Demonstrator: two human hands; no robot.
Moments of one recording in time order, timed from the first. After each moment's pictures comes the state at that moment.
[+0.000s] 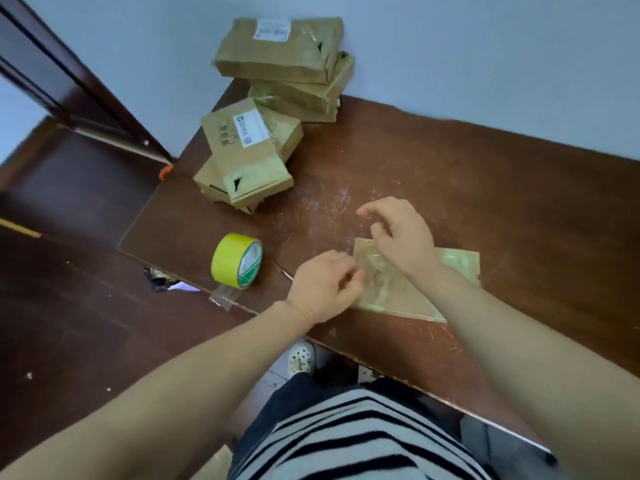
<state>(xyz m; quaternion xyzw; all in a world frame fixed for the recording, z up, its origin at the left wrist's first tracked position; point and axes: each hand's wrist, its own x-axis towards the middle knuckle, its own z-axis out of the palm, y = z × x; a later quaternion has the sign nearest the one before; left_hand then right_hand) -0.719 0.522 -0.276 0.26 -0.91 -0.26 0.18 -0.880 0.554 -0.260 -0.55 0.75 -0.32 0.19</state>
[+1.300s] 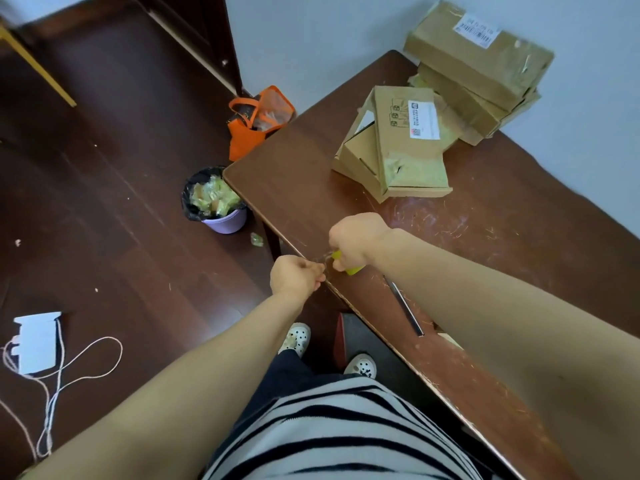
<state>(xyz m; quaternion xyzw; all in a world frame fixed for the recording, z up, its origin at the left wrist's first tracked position) -0.534 0.455 -0.343 0.74 -0.30 -0.56 0.21 -0.652 0.398 -0.268 -0.81 0.48 0.29 0.15</state>
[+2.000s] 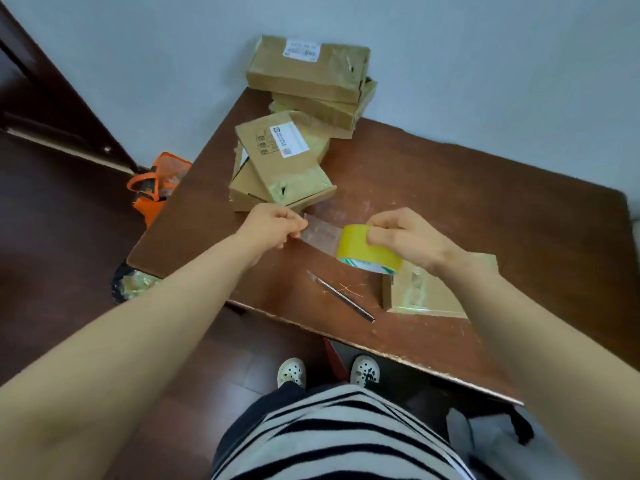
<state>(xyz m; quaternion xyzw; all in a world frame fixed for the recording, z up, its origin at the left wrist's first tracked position) -0.618 0.364 -0.250 0.50 -0.65 -0.57 0.08 -0.788 0.510 -0.190 -0.42 0.75 -0.27 0.43</state>
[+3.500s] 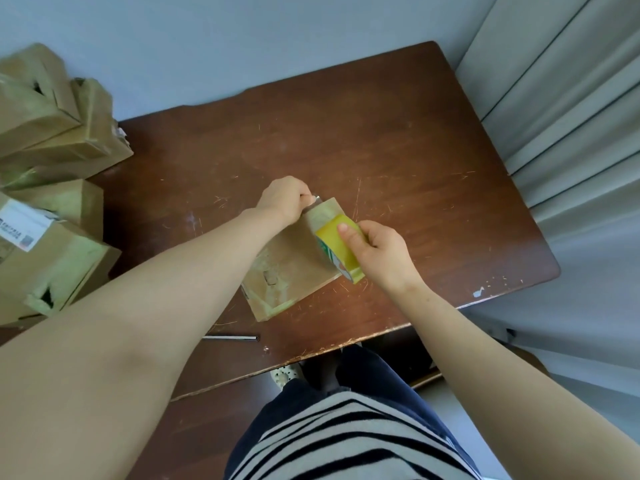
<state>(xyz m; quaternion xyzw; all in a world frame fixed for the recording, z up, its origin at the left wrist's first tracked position) -0.919 0.498 -0.297 0.18 -0.93 -0.27 -0.18 -0.888 0.689 -0.265 -0.09 0.84 -0.48 0.25</state>
